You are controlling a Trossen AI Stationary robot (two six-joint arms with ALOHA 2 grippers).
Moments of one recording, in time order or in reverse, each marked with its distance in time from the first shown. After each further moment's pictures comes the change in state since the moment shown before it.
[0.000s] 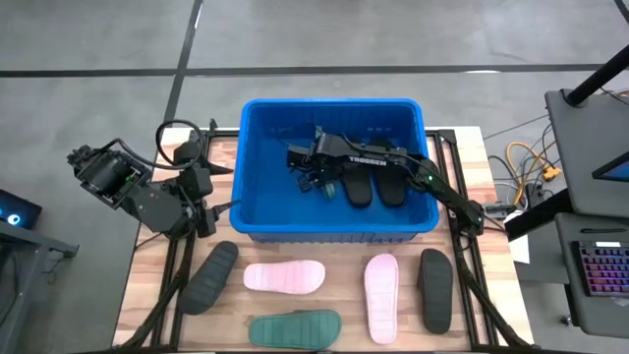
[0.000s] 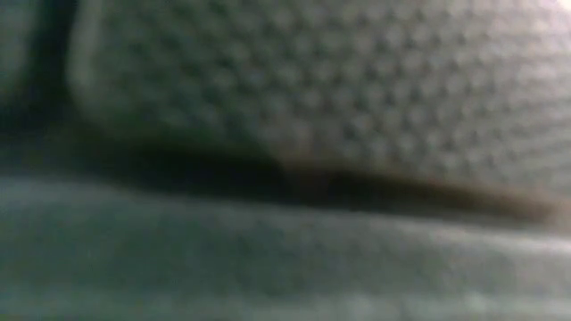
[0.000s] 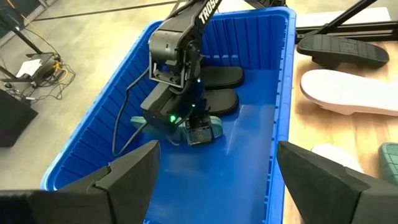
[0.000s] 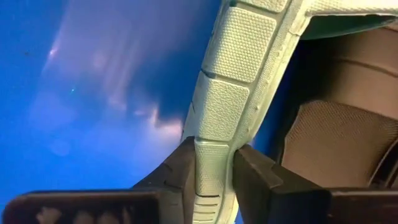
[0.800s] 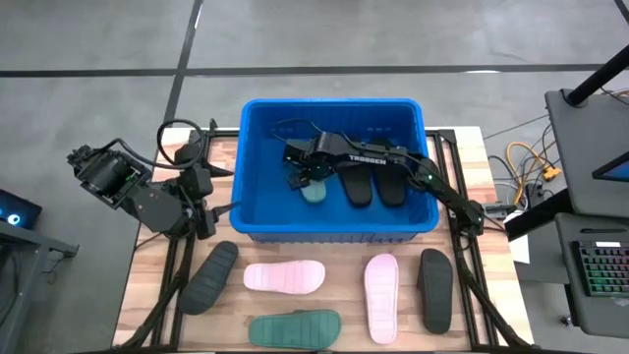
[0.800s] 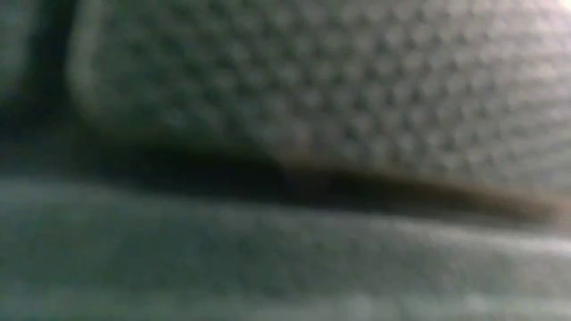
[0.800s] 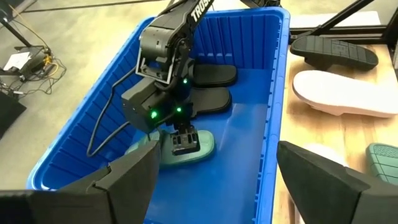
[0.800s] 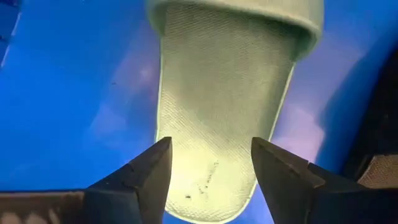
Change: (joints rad) left arm 0.000 0.000 0.000 0.003 0.027 -0.028; right arm -0.009 0.000 0.000 0.186 -0.082 -0.055
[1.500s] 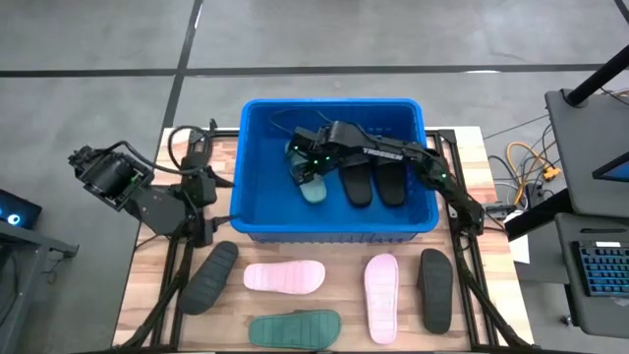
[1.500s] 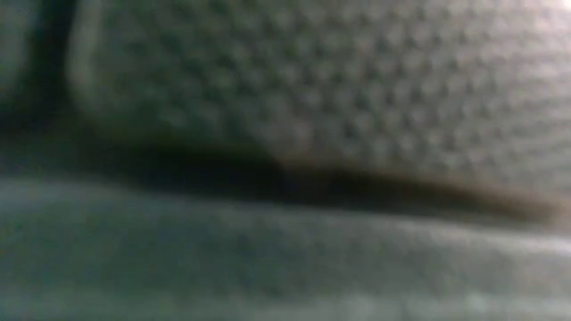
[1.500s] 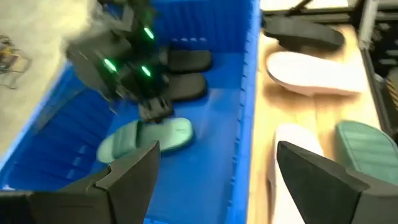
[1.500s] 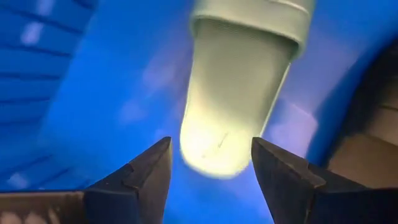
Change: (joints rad) left arm 0.000 0.013 0.000 -0.003 0.132 0.018; right arm 0.004 -0.127 0.000 -0.037 -0.068 -0.067
